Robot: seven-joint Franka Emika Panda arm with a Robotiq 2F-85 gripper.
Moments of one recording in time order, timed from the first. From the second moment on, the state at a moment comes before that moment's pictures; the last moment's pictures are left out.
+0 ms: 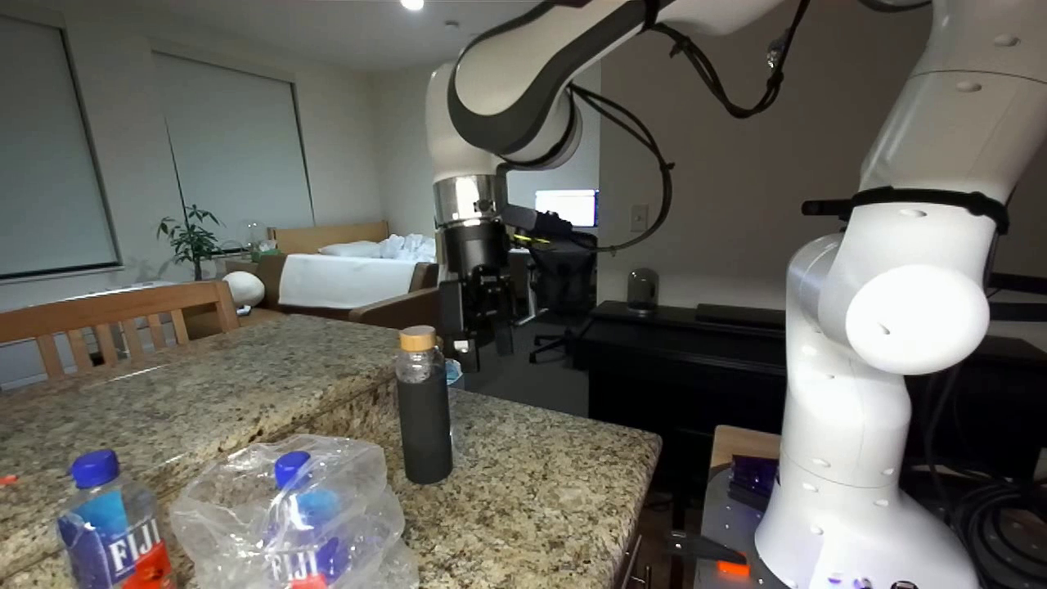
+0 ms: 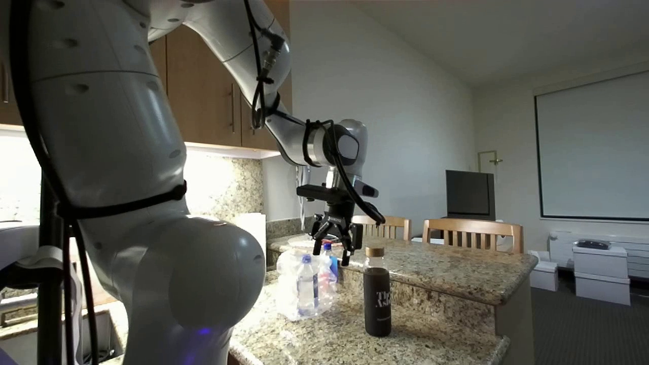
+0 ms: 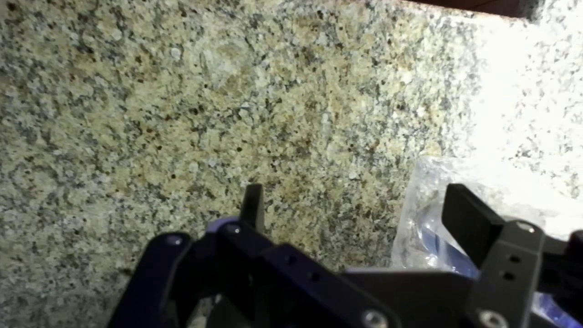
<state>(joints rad) 0.13 -0.34 0.09 -2.48 0.21 2.01 0.04</state>
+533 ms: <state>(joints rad) 0.20 -0.26 0.21 -2.30 0.20 2.01 0.07</state>
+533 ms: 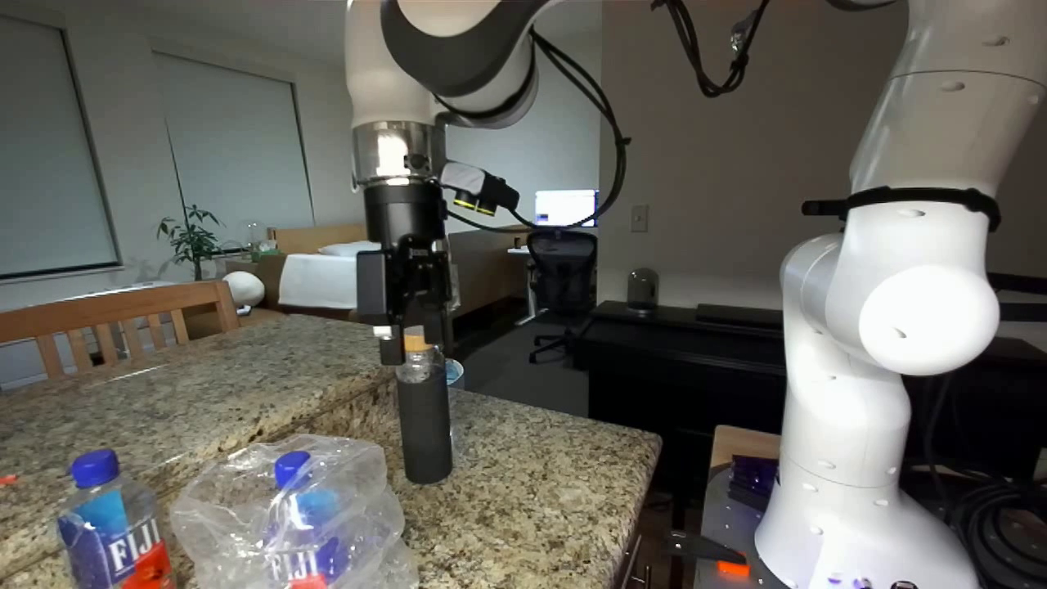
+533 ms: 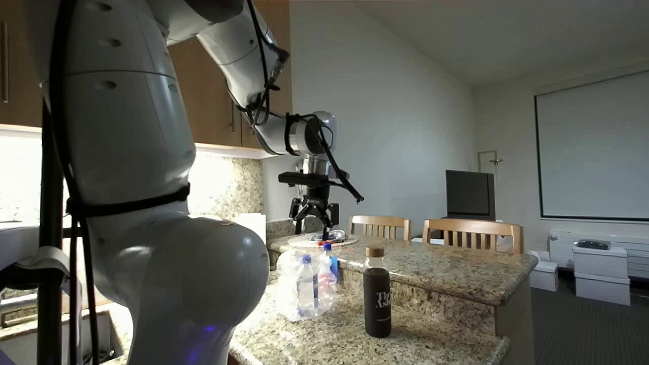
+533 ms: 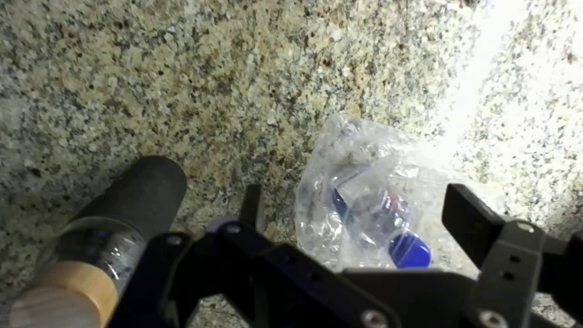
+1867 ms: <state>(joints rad) 0.33 0.09 0.34 -2.01 0.13 2.06 -0.37</state>
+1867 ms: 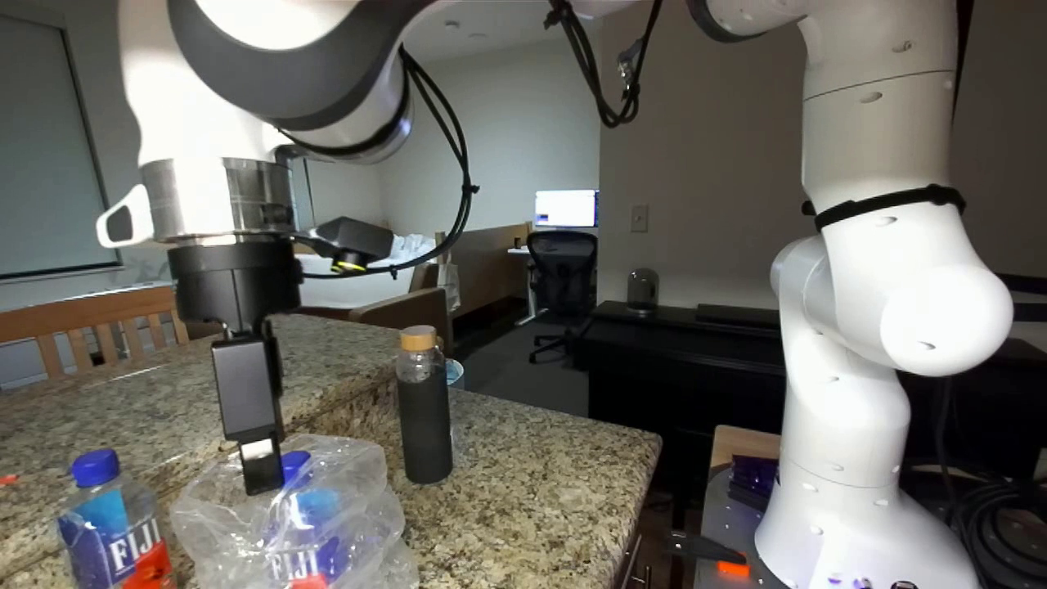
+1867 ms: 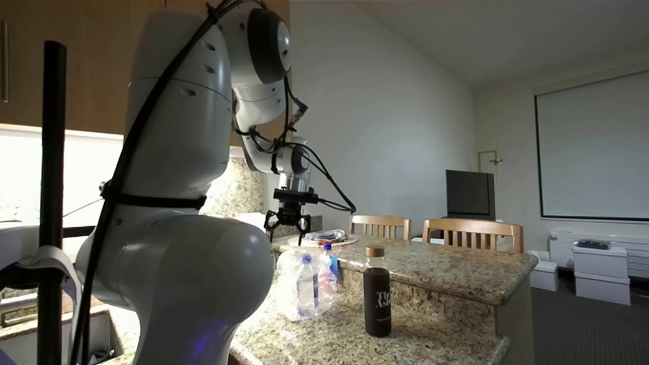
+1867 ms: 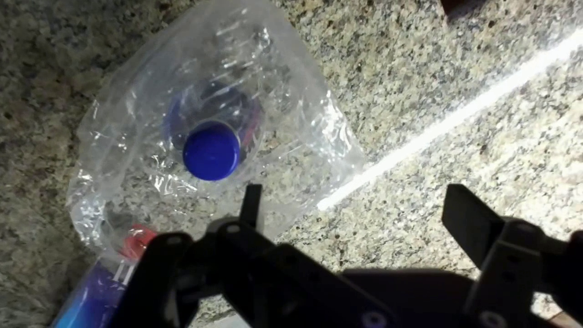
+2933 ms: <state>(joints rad) 0.36 0.29 0.36 -1.90 -0.03 2.05 -0.34</state>
